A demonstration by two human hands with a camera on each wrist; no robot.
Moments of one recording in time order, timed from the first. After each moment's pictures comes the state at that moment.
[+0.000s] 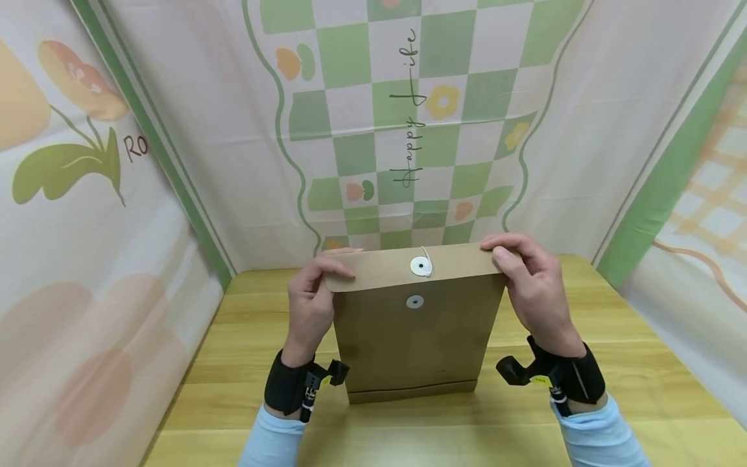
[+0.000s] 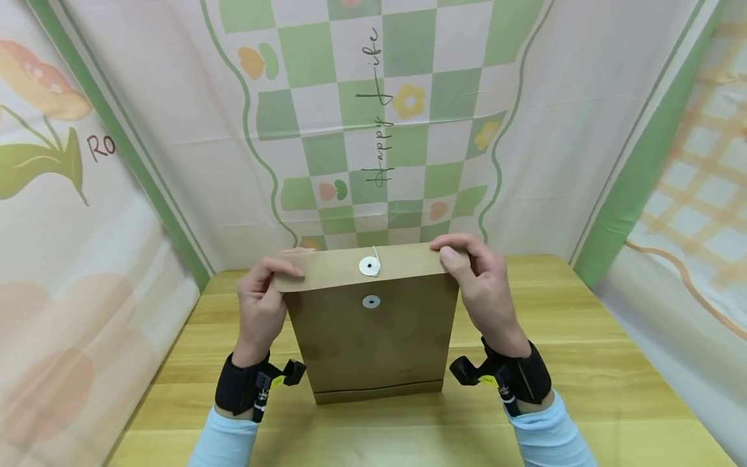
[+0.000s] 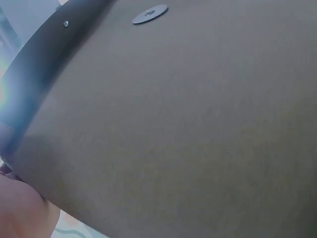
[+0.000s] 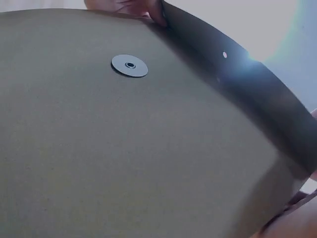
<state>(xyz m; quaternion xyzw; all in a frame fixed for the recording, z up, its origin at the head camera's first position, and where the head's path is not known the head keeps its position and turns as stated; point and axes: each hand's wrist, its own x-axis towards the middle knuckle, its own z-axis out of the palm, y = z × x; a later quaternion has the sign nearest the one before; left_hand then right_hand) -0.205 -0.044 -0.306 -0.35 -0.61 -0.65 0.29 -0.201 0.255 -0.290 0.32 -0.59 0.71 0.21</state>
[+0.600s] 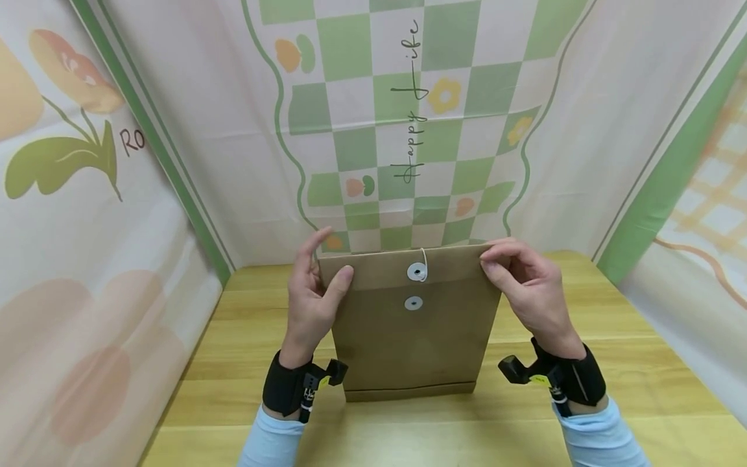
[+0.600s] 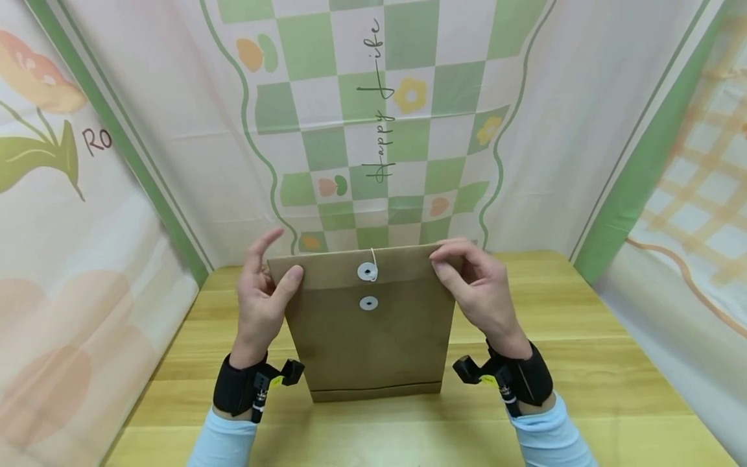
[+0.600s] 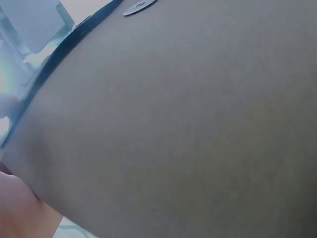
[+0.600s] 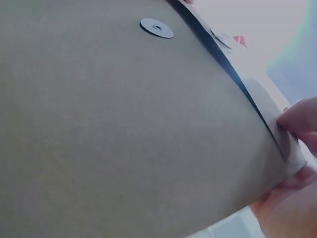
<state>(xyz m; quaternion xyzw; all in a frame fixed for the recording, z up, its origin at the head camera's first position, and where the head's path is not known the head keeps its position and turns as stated) -0.201 -0.049 -0.311 -0.30 -0.65 -0.63 0.28 -0.209 0.256 -0.305 0.36 -0.60 0.66 0.26</state>
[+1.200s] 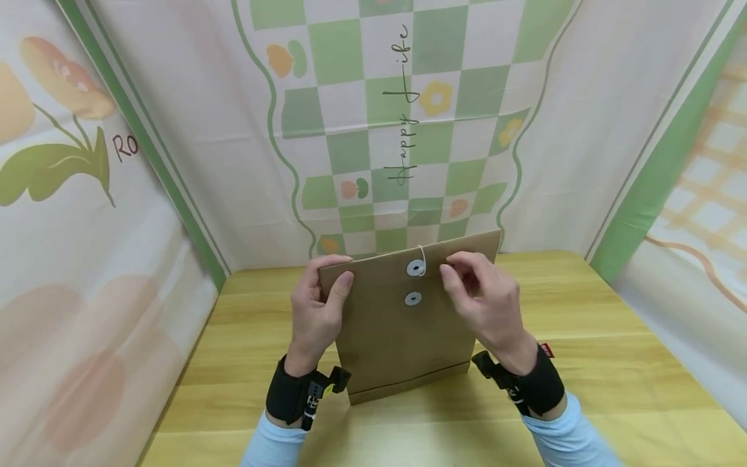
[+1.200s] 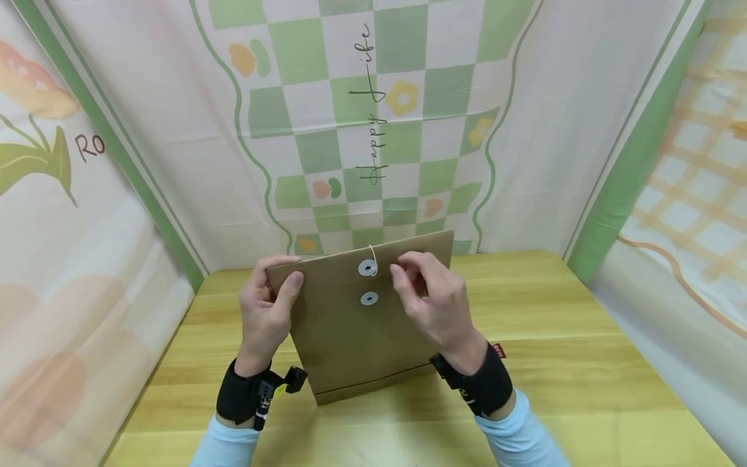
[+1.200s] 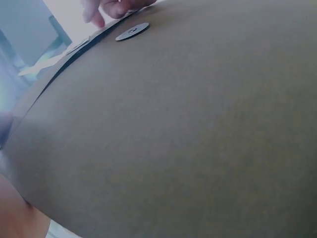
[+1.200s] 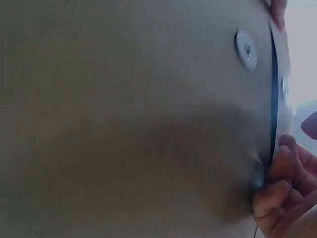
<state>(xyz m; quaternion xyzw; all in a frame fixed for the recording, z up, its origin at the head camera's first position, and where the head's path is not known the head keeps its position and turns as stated) -0.196 -0.031 -0.315 -0.33 -0.64 -0.60 0.33 -0.205 0.215 -0.311 0.32 -0.72 0.38 0.49</state>
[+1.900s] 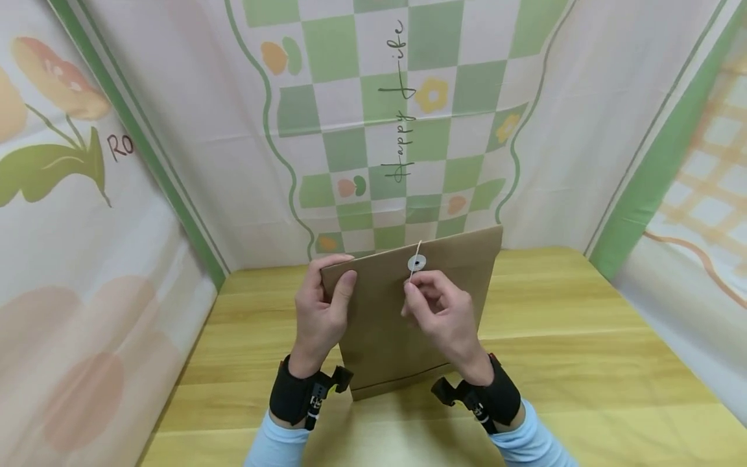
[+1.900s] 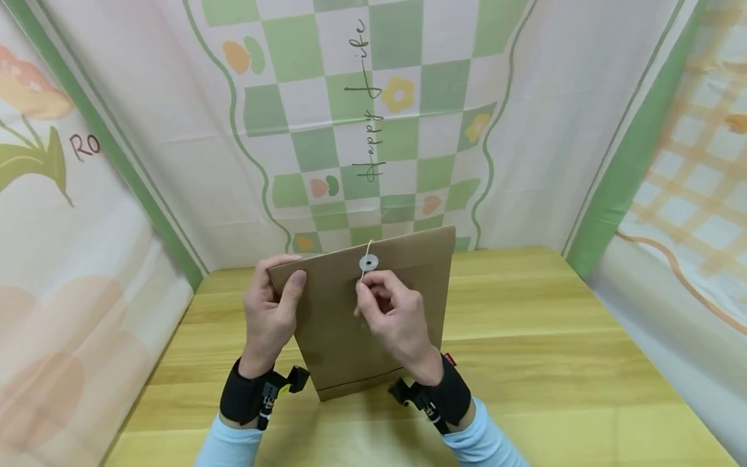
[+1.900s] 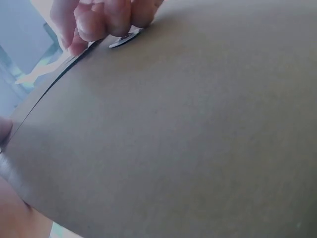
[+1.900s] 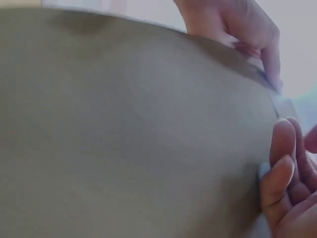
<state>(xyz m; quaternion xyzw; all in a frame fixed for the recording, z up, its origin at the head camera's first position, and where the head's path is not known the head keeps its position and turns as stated) -0.195 -0.022 -0.317 -0.34 -0.65 -0.58 0.36 -0.187 0.170 -0.335 0.32 -0.67 0.61 0.28</state>
